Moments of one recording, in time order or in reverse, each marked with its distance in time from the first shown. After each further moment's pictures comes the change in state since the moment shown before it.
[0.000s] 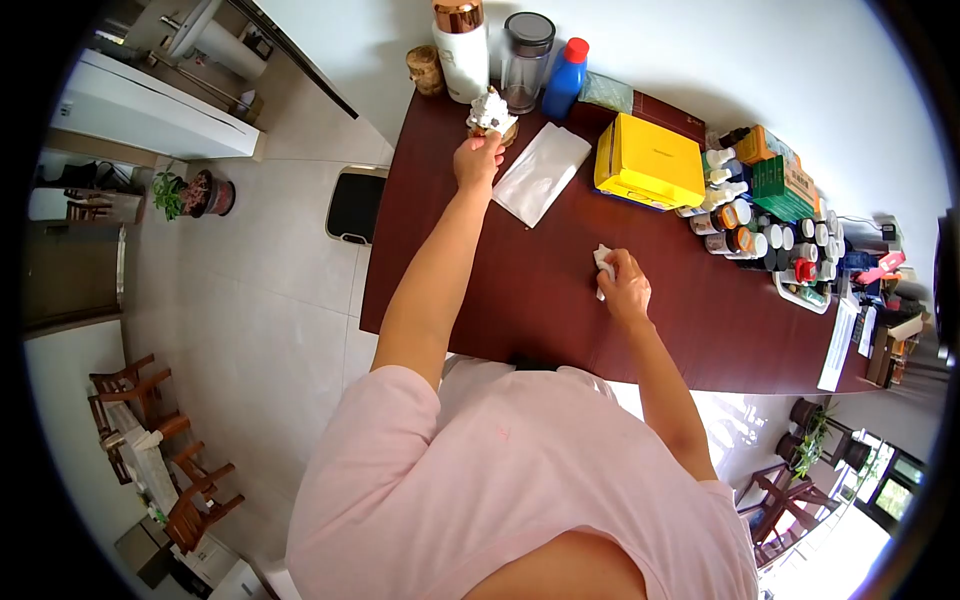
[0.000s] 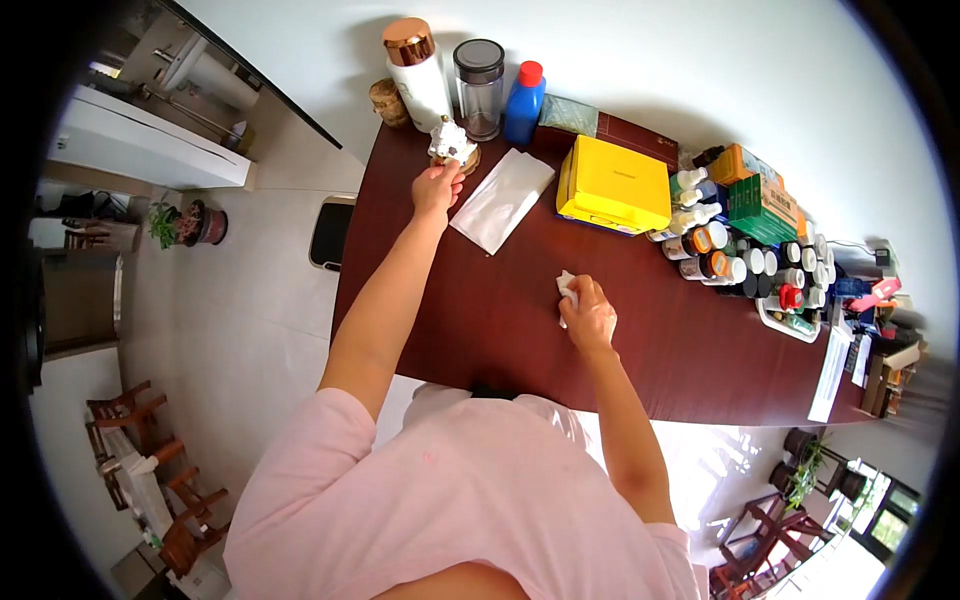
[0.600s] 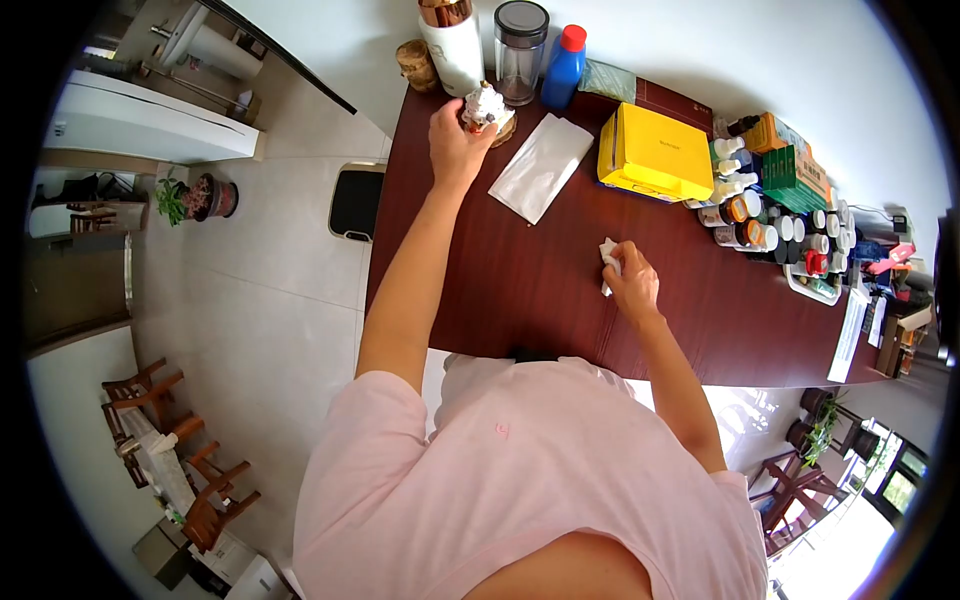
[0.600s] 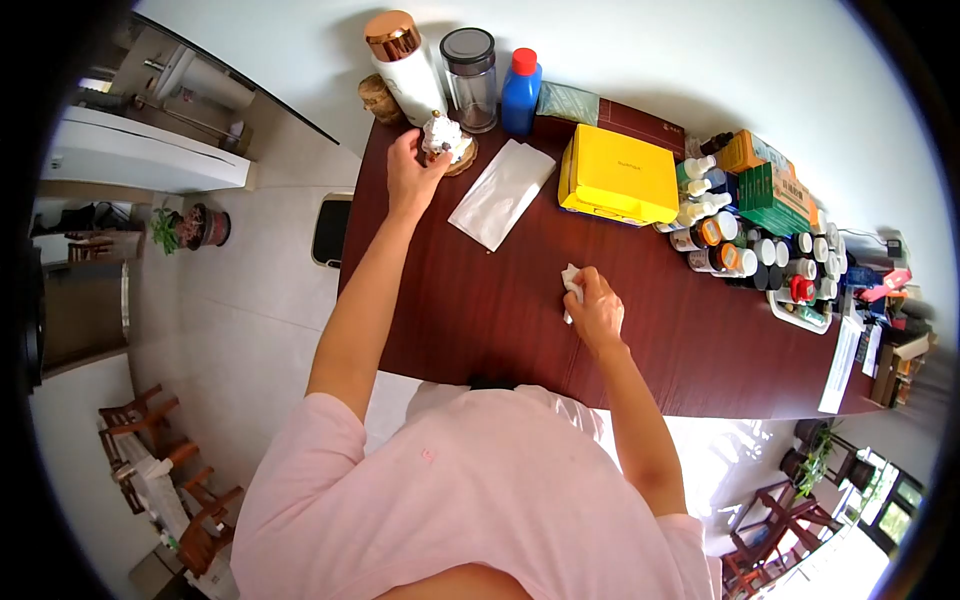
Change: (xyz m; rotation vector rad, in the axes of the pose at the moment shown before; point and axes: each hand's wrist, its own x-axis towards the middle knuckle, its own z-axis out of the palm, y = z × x) left_hand -0.001 0.027 -0.022 0.696 0.146 0.738; right_hand 0.006 -0.001 -0.006 0.013 -0.034 -0.007
